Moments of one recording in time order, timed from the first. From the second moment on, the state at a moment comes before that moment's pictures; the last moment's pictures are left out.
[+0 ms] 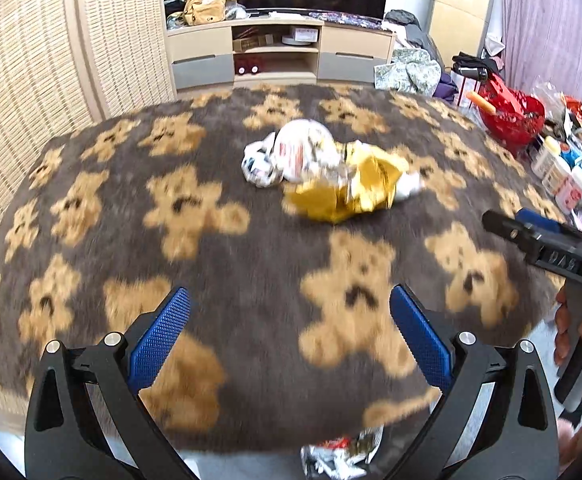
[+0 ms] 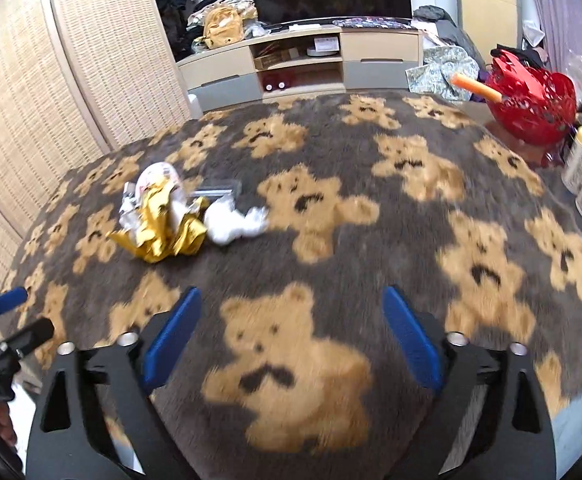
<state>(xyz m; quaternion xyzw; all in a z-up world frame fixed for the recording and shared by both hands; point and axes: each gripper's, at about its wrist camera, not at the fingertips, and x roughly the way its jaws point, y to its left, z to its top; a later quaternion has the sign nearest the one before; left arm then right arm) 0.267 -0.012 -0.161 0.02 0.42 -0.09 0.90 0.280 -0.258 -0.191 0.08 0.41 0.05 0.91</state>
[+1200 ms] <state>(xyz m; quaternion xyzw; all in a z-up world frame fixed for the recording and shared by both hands) 0.374 -0.040 -0.201 0.02 0.44 -0.18 0.88 0.376 -0.187 -0.226 0.06 0.44 0.14 0.89</state>
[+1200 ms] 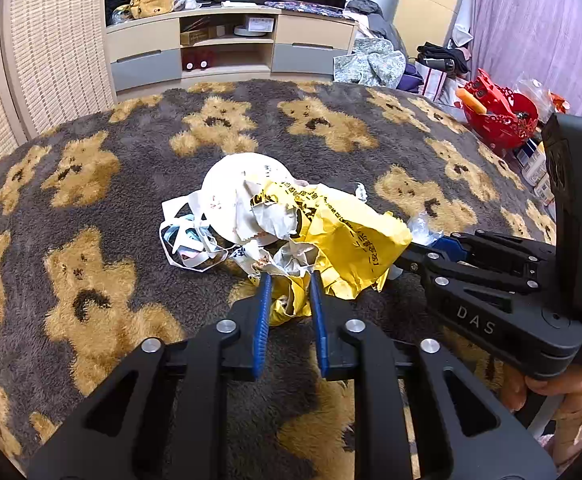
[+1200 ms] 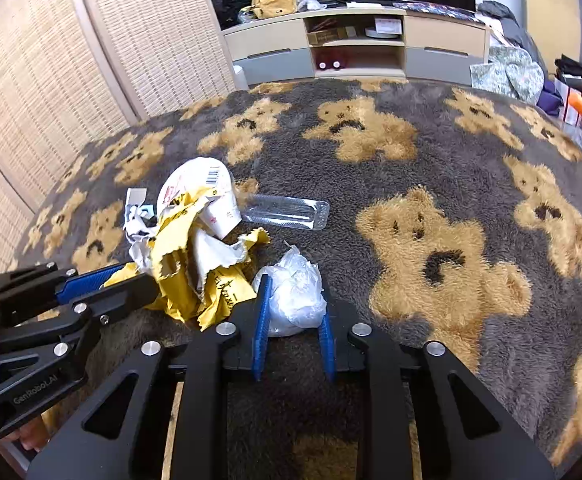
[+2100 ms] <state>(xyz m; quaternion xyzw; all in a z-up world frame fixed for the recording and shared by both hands) 0.228 -0.029 -0.107 0.03 0.36 -0.17 0.92 0.241 -0.222 -0.124 0.04 0.37 0.11 0.92</state>
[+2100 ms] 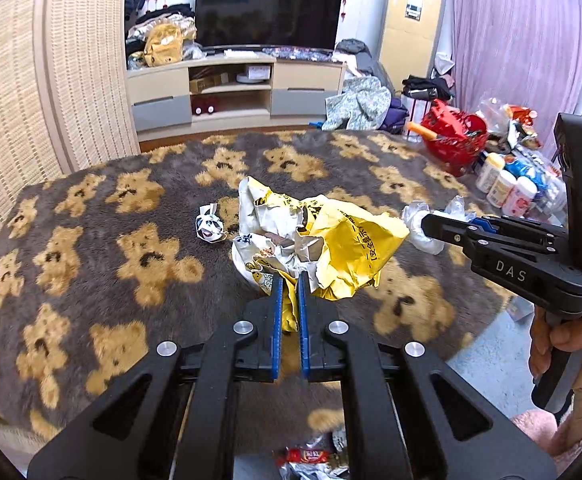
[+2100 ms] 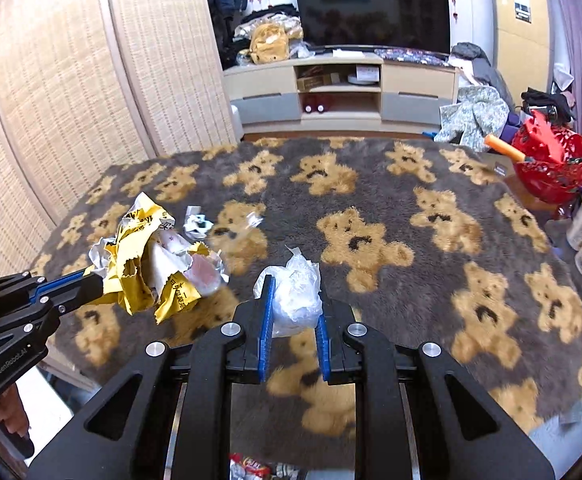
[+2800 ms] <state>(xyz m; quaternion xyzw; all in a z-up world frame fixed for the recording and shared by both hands) 0.137 -0.021 -0.135 0.02 0.40 -0.16 0.90 0.130 -0.208 -0.125 0.06 0.37 0.12 0.92</state>
